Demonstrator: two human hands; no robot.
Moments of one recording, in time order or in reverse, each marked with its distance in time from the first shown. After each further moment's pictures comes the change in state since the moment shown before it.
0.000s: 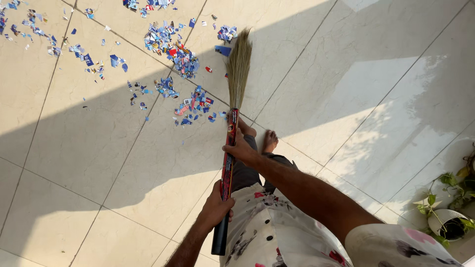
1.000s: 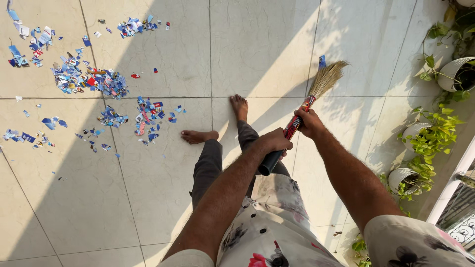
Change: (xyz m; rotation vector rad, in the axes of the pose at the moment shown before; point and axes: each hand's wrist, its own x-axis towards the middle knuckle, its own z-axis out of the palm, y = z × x) left_hand 0.167 -0.003 0.254 0.801 -0.700 -0.059; right_hand -0.208 0.260 -0.242 0.962 0.825 0.212
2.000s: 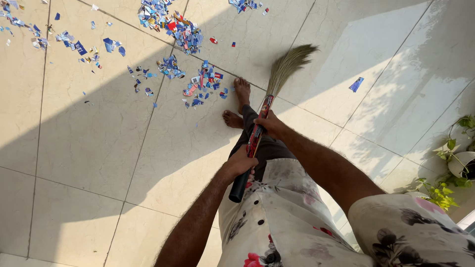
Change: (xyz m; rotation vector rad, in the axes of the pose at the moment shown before) left_hand -0.238 -0.231 -0.091 -0.620 0.382 0.085; right_hand -0.054 0.146 0.340 -0.714 -0.480 0.065
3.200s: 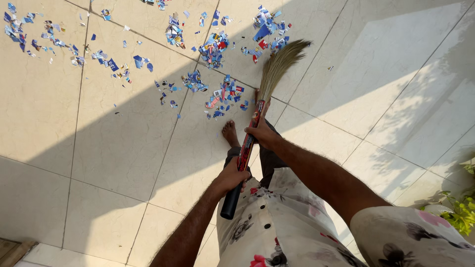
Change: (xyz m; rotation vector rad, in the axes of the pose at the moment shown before) left_hand -0.049 0.022 -0.097 -0.112 0.070 -0.040; right_hand 0.029 -0.054 0.123 -0.035 0.004 -0.013
